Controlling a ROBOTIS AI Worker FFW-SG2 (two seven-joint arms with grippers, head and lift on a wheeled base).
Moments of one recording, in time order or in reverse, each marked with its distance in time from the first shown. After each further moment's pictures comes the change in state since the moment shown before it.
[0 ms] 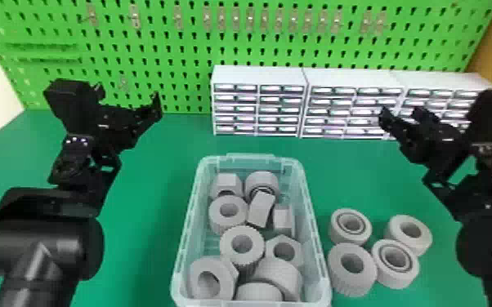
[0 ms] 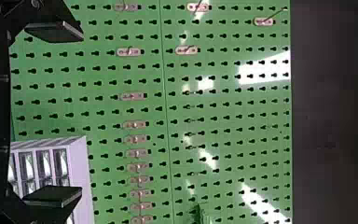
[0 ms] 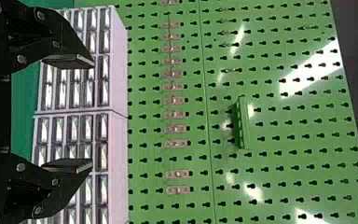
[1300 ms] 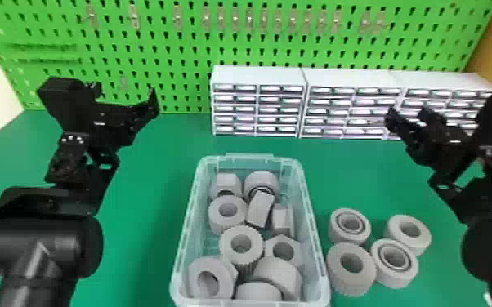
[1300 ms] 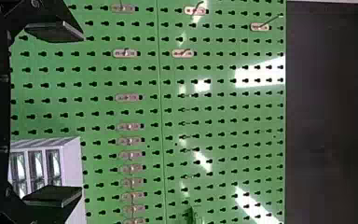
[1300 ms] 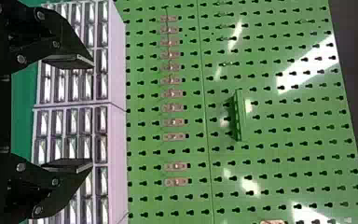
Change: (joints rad) left arm -0.004 -0.005 0.013 0.007 0.020 -0.015 0.000; right arm 0.010 -0.001 -0.020 -0.001 -0.008 -0.015 0.000
